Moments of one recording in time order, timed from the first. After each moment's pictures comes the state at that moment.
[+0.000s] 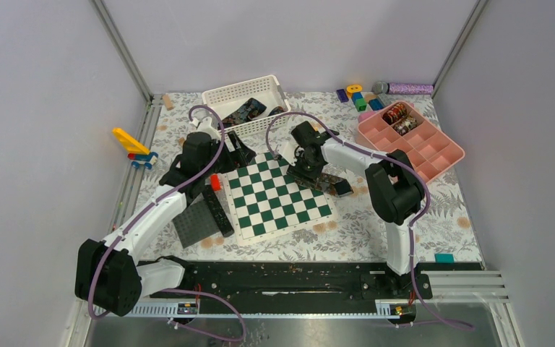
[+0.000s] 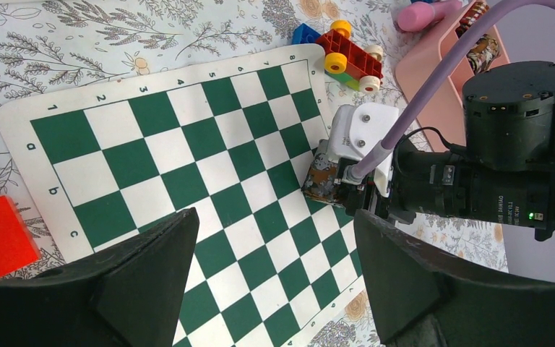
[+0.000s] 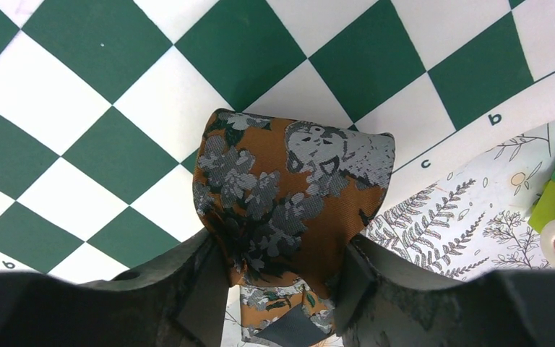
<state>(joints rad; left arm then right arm) -0.35 1.17 0.82 -0.10 0.14 -0.62 0.60 2.03 1.49 -0.73 -0.09 -0.61</state>
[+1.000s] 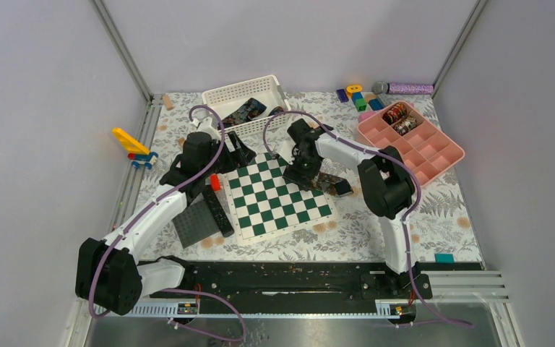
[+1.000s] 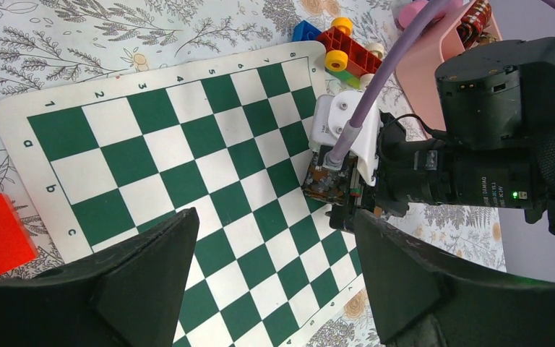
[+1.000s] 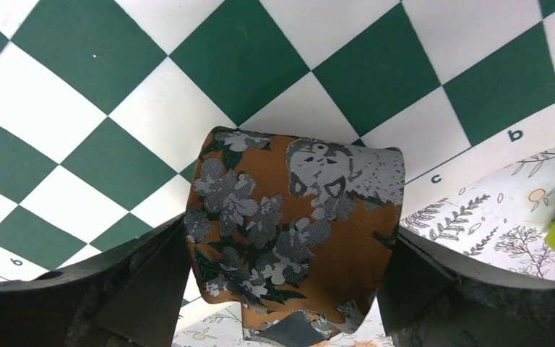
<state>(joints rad) -0.35 1.18 0.82 -0.10 0.15 -0.63 0.60 2.12 1.62 -0.85 -0.09 -0.60</state>
